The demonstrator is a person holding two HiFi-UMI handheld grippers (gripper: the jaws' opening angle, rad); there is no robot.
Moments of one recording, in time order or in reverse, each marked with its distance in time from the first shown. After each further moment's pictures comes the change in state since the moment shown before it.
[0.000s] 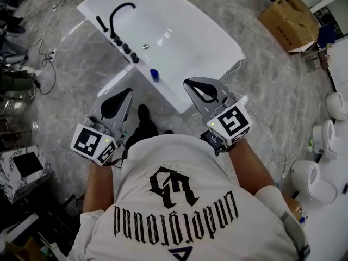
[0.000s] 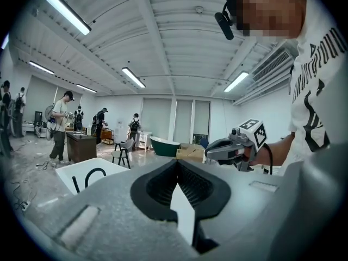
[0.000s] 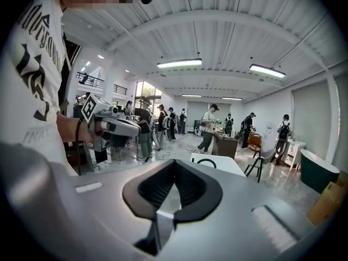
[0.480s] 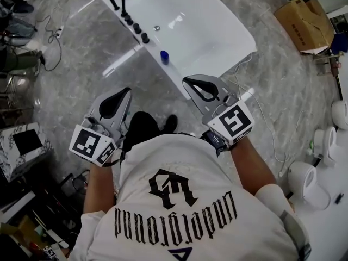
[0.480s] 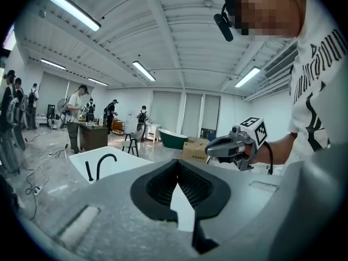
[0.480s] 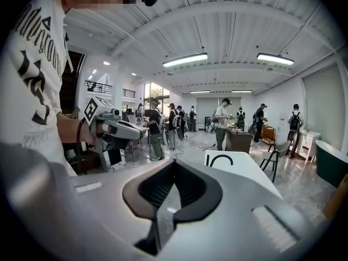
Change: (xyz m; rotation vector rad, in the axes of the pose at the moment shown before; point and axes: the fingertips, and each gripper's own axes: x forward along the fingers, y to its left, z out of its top) left arm -0.044 0.003 -0.034 -0.068 0.074 0.095; right arm 0.022 0.048 -0.003 0.056 0.003 0.134
